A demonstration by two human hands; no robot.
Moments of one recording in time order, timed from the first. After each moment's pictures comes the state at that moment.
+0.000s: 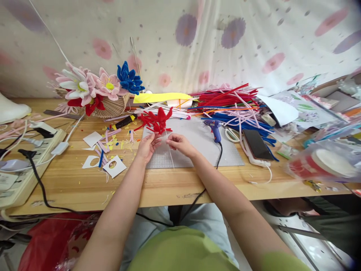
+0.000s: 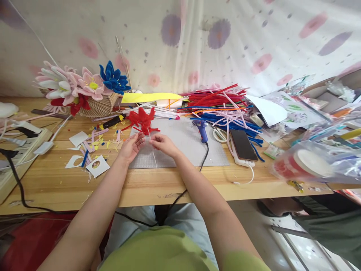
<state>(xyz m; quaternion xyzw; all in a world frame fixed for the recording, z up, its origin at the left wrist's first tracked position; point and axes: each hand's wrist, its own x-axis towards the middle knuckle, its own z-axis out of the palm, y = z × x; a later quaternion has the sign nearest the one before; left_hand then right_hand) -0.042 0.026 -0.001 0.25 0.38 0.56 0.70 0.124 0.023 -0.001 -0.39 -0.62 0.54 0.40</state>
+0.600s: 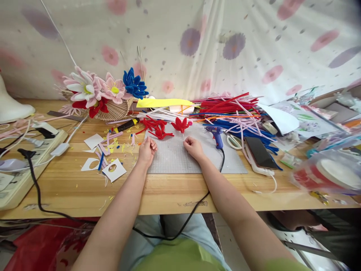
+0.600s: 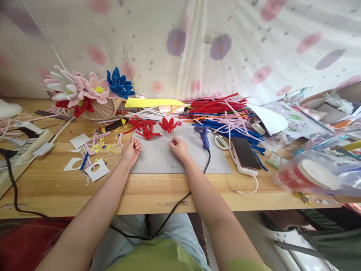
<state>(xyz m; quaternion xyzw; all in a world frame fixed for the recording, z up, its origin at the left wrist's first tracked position) -0.041 0.032 -0.013 0.24 0.32 0.63 0.66 0.167 0.040 -0.030 -0.64 -0.63 0.24 0.37</state>
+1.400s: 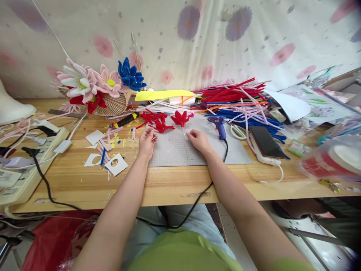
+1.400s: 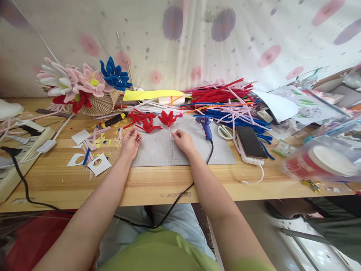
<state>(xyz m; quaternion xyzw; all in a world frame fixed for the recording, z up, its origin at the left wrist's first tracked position) -0.039 0.038 -0.013 0.27 0.37 0.66 0.60 0.178 0.032 -0.023 -0.66 -0.61 0.25 0.37</state>
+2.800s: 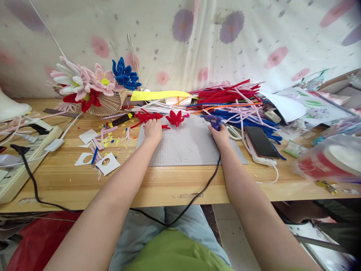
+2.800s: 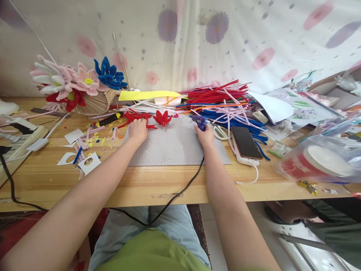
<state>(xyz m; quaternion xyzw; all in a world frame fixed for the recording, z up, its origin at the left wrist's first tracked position) 0.002 0.085 -0.005 0.70 0.57 0.40 0.16 0.290 0.055 -0.048 -0.76 -0.44 0.14 0.46</state>
